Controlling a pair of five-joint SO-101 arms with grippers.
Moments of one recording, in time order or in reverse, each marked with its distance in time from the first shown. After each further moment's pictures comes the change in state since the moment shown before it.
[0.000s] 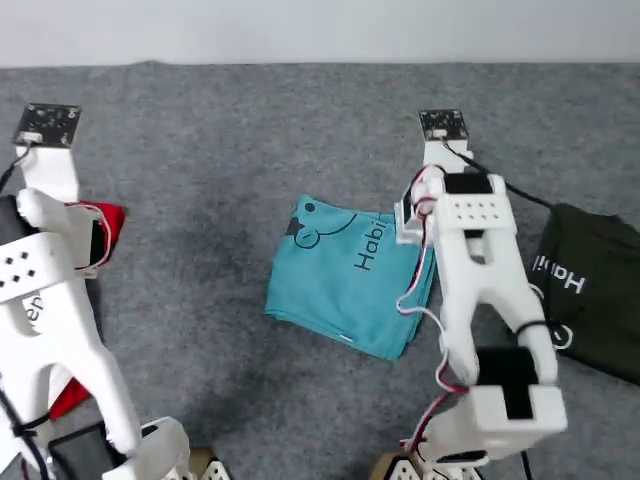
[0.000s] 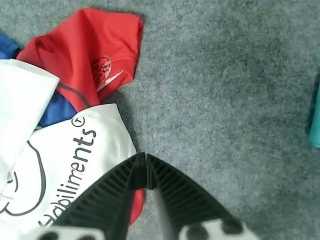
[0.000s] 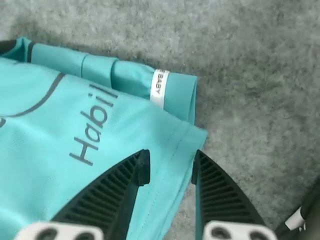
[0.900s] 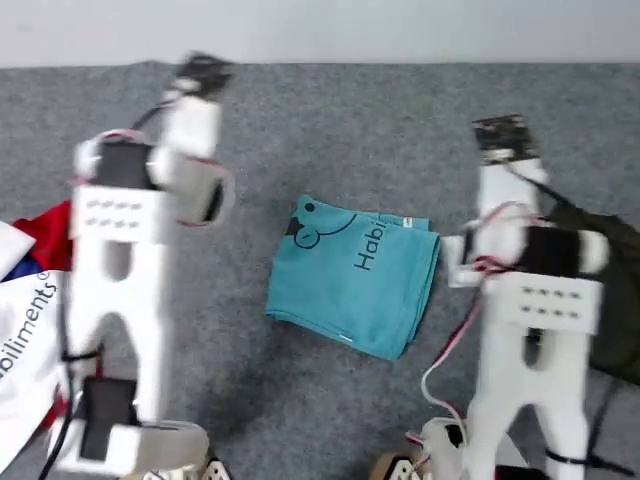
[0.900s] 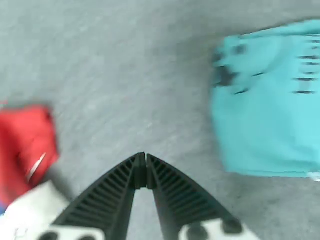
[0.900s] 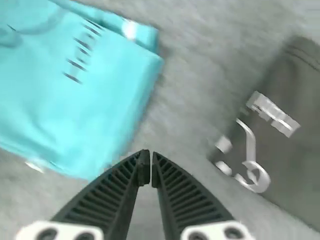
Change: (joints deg) left arm 23.8 10.5 -13.5 -0.2 8.6; right arm 5.2 -36.0 9.6 18.1 11.7
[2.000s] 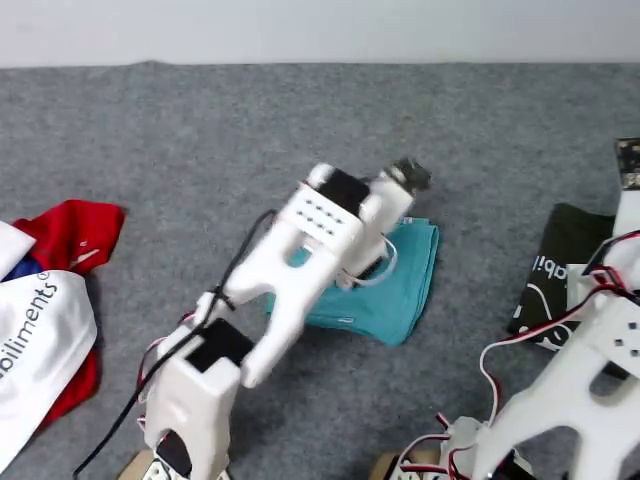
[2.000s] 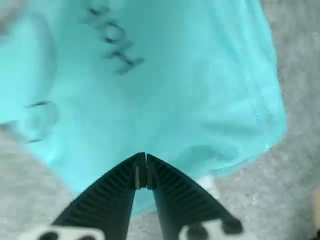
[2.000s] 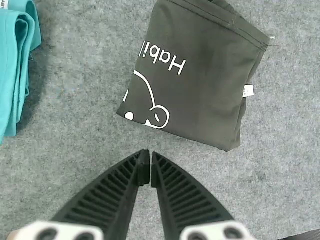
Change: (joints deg) left arm 37.5 34.5 -9.4 -1.8 1.9; right arm 34.2 0.0 -17.4 14.9 21.9
